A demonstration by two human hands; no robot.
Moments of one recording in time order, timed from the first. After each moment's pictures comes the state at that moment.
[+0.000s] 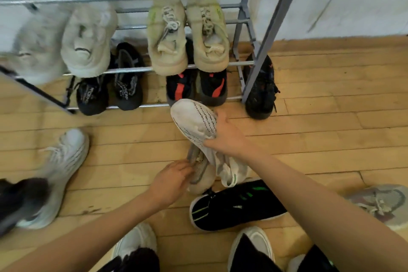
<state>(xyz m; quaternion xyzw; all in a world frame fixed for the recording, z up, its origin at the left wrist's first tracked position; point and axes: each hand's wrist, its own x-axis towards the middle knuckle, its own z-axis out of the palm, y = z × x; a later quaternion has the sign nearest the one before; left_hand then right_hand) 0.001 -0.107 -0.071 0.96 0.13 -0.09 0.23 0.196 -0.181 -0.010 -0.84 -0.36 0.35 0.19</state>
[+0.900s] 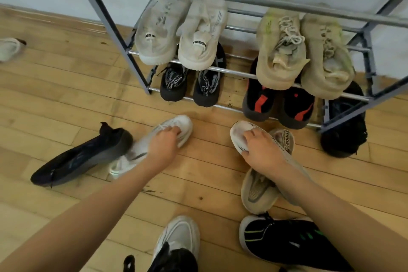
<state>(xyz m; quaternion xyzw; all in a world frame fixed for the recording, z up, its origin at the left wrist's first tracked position) -0.078 0.040 -0.058 0.85 0.50 -0.06 0.15 0.134 -0.095 -0.028 -0.81 -0.56 0.19 -0.05</state>
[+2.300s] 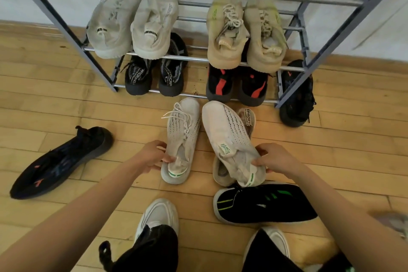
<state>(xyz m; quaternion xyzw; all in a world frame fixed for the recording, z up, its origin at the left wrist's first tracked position) -0.065 -0.016 -0.050 0.50 0.59 -0.11 0.63 0.183 -0.217 -0.013 -0.84 -0.26 0.46 0.10</state>
